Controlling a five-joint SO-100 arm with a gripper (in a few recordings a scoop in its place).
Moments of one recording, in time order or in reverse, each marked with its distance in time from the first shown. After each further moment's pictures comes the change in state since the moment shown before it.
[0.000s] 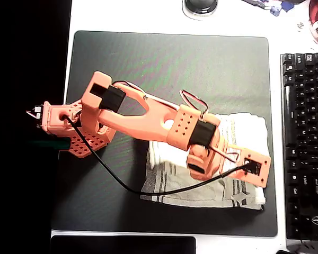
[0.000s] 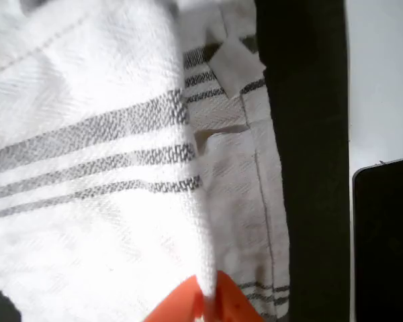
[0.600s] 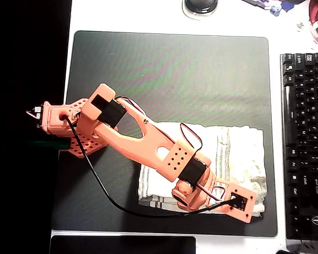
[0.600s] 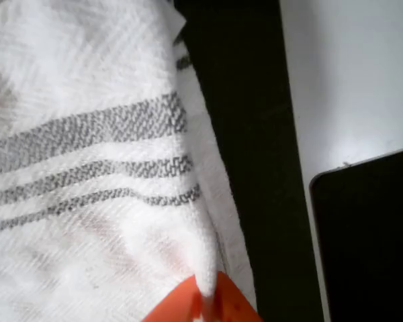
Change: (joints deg) arm 9.3 -3.0 8.6 -12.2 -7.1
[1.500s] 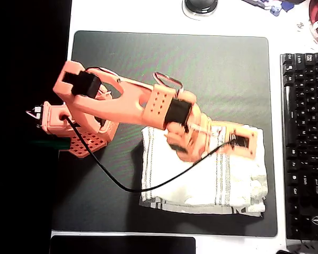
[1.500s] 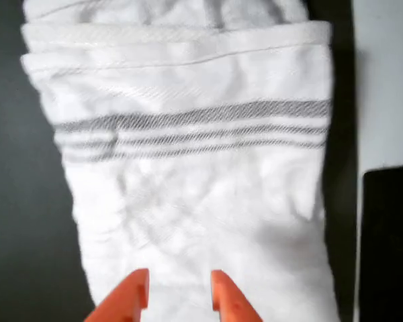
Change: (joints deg) arm -19.0 25.6 11.2 8.3 7.4
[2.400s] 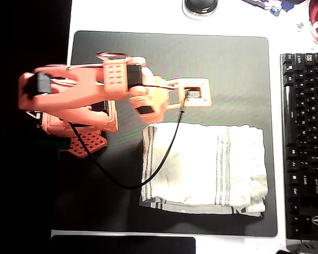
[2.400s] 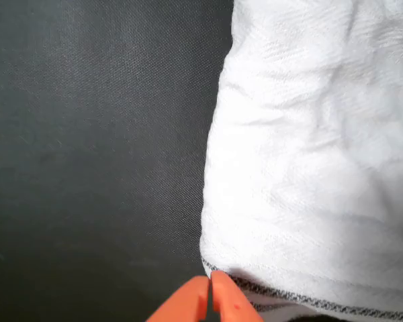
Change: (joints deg) arm -20.9 45.4 51.8 -7.3 9.5
